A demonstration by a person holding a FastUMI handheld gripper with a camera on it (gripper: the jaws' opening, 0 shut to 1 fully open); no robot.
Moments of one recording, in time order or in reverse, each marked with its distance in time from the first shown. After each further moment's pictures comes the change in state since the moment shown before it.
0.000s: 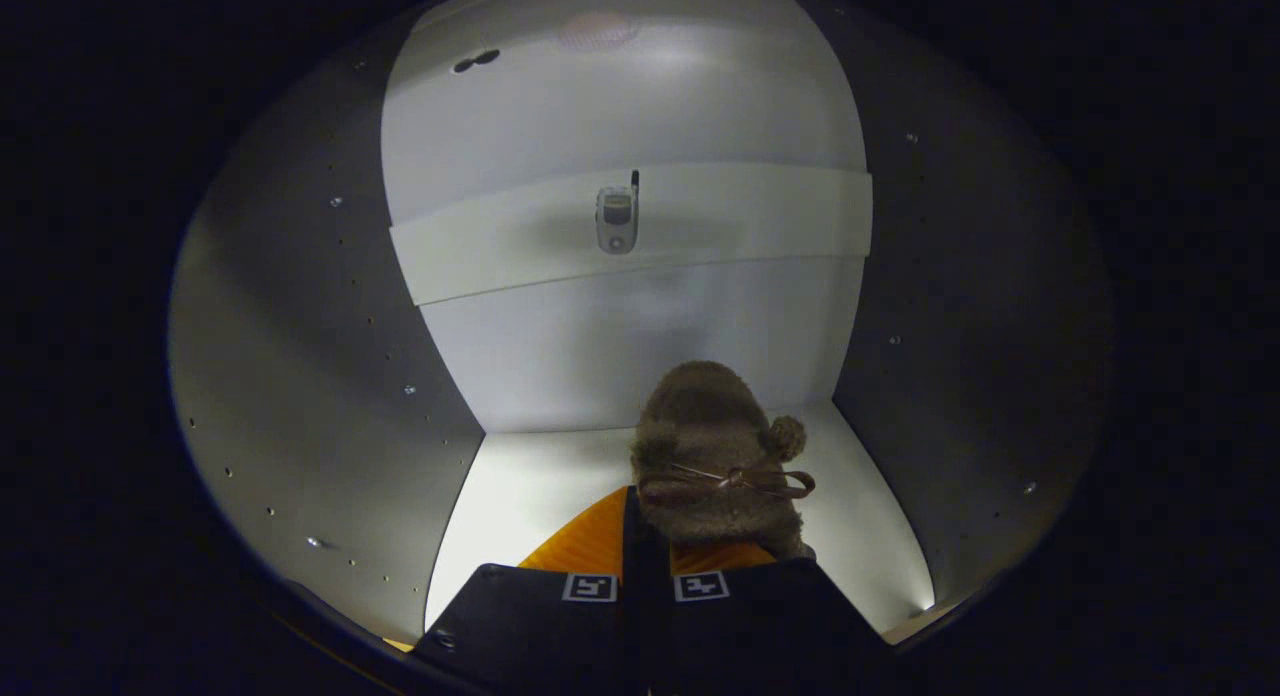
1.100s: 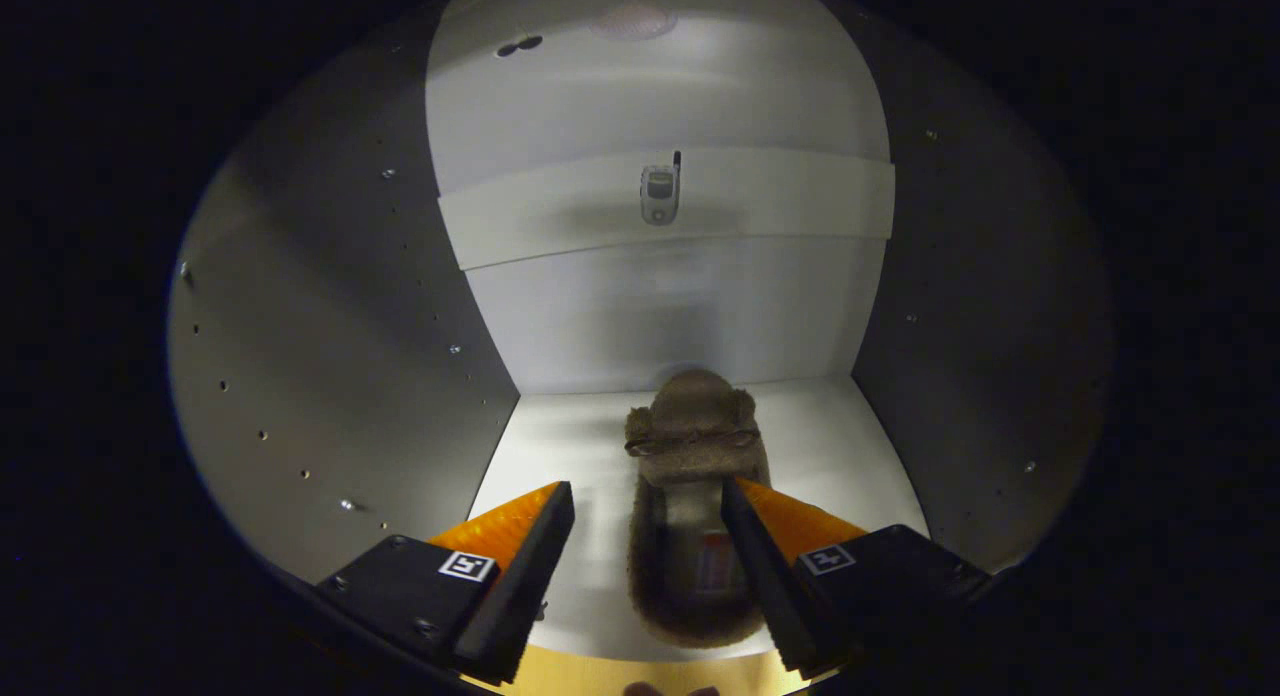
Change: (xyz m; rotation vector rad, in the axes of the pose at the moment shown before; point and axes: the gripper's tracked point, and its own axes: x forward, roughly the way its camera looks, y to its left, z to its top) arm -0.047 0.015 -0.009 -0.043 0.047 0.077
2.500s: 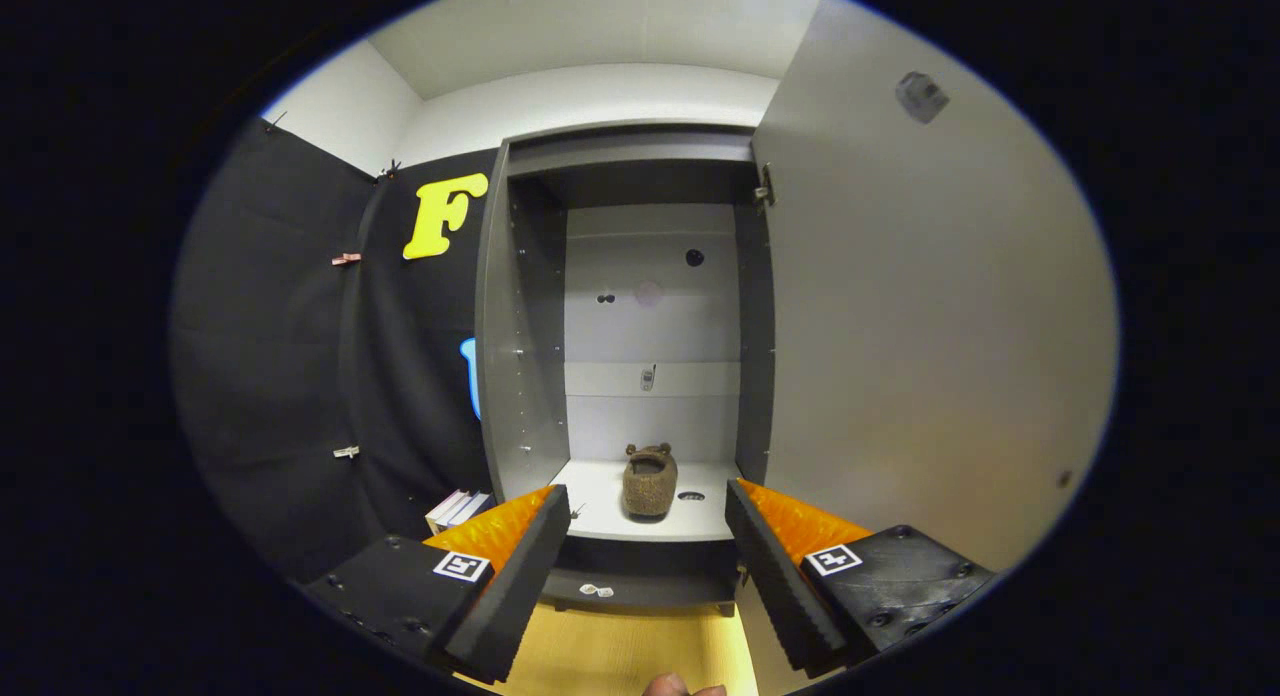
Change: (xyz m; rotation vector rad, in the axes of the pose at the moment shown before) arm -0.378 -0.027 -0.069 -0.096 -0.569 0.028
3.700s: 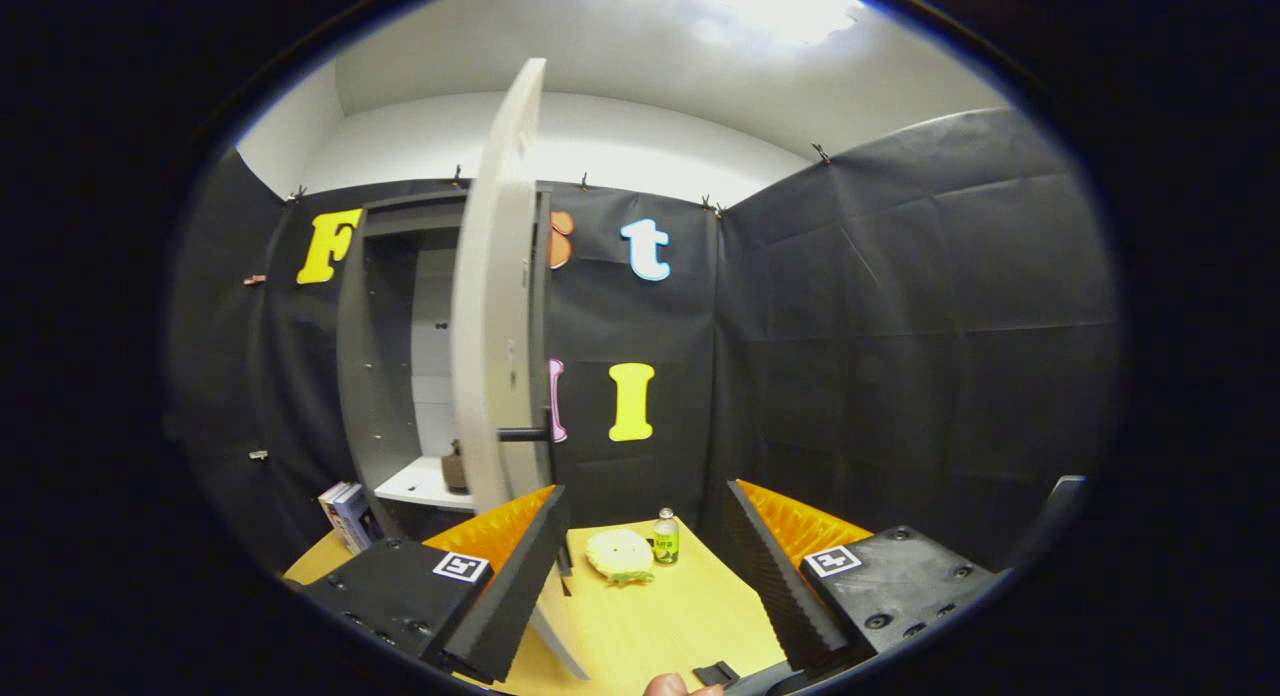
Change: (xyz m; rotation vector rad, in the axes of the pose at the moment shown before) arm -0.137 -0.234 0.017 0.001 -0.039 -0.361
